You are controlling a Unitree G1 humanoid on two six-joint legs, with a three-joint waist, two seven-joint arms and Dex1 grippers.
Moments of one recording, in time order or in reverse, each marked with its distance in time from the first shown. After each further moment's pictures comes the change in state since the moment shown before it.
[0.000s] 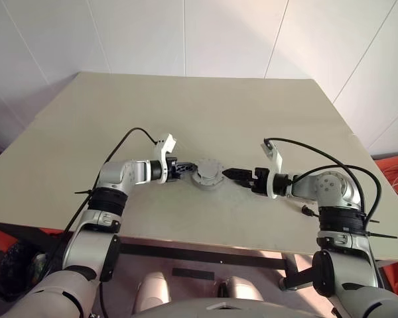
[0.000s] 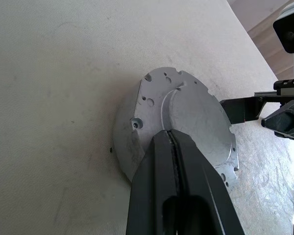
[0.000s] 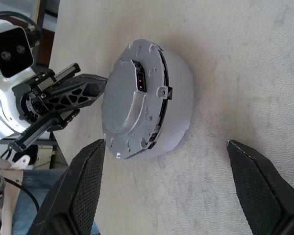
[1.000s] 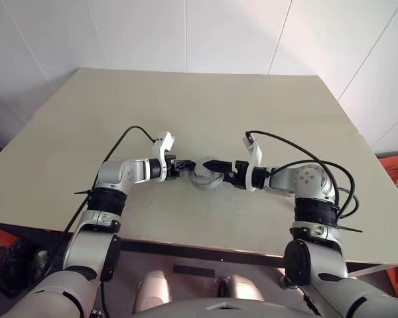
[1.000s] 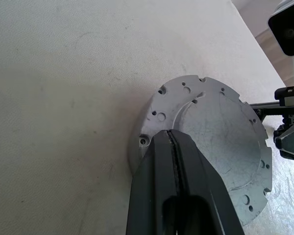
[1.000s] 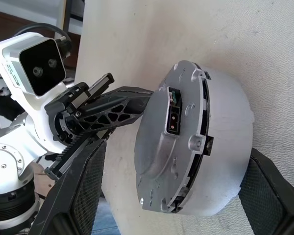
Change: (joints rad) left arm 0.001 -0.005 0.020 -0.017 0.009 -0.005 0.017; right arm -0.092 0.198 -0.098 0.015 -0.006 0.056 -0.126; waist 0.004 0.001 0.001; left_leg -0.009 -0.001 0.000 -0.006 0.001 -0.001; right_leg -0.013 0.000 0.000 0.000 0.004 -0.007
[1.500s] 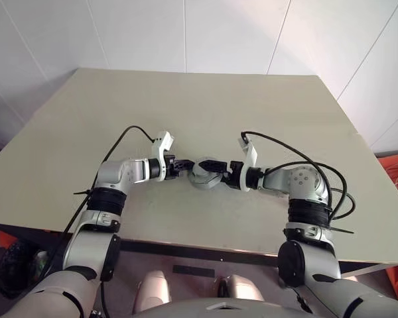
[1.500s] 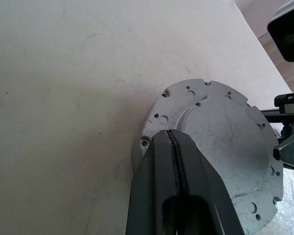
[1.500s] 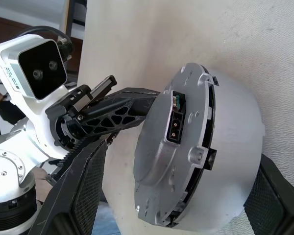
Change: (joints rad) left arm 0.000 0.001 0.010 0.003 0.009 -0.002 0.003; right arm 0.002 0.064 -0.018 -0.005 -0.002 -0.018 -0.043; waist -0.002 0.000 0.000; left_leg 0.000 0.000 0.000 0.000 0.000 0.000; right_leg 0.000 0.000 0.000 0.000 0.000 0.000
